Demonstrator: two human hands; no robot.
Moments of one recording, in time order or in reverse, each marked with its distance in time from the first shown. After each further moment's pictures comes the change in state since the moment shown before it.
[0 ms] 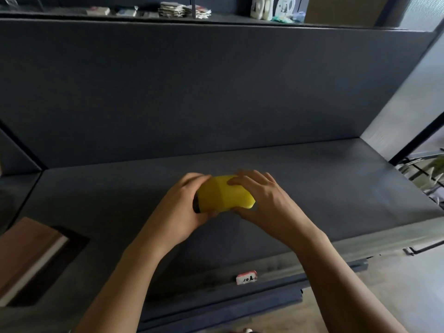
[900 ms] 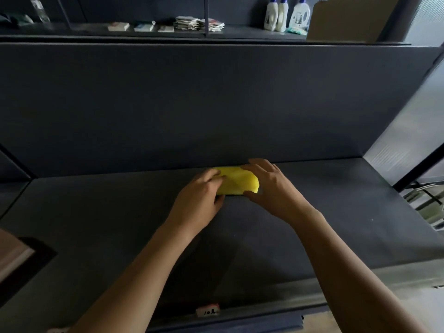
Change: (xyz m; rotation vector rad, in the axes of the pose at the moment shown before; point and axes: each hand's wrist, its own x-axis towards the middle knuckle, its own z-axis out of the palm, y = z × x) left_hand 0.082 0.041 0.061 0.340 0.099 0.050; right_hand 0.050 0.107 -0.028 0.007 -0.072 0.052
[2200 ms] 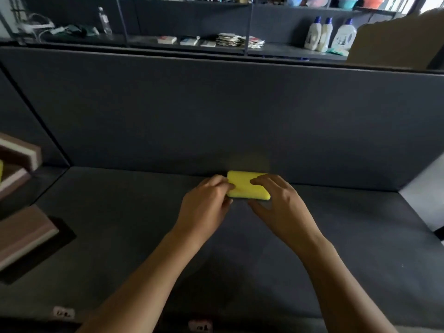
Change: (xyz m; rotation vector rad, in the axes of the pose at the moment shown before) left_hand 0.000 0.006 -0.005 0.064 0.155 -0.131; right_hand 0.001 -0.020 -0.006 0.107 0.126 -0.085
